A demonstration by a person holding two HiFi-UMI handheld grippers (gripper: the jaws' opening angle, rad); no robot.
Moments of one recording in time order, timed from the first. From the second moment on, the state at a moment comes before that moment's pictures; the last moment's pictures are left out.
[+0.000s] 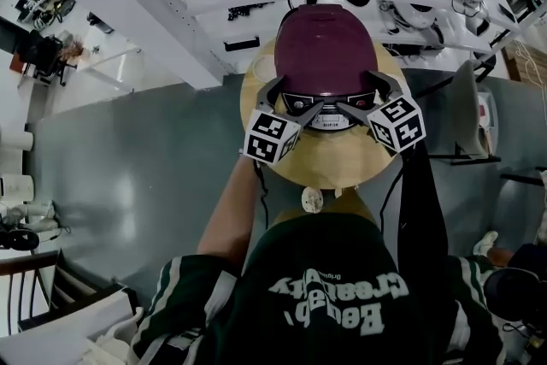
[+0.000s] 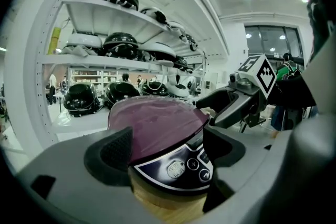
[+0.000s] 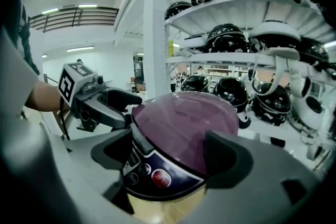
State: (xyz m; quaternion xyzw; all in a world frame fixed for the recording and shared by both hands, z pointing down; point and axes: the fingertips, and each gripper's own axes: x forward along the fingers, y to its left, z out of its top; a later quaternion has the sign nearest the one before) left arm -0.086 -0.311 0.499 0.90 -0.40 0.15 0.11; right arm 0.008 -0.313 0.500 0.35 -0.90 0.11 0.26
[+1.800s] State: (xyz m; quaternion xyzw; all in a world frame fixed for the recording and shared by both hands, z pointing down) left arm -0.073 -0.301 0.434 0.87 -0.48 0.09 0.06; right arm 0.039 -0.312 0.437 0.44 -0.89 0.04 0.12
